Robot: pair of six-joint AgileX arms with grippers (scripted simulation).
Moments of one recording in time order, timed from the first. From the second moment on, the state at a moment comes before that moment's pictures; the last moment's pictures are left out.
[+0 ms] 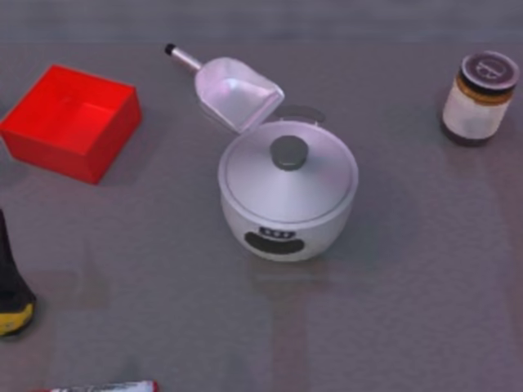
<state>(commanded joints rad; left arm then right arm) 0.00 0.00 0.00 0.00 0.00 0.00 -0.06 1.55 1.53 -0.93 -0.06 -0.33</state>
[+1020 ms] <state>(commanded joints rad) 0.00 0.00 0.00 0.00 0.00 0.00 -0.03 2.77 2.89 -1.47 -0.19 -0.73</state>
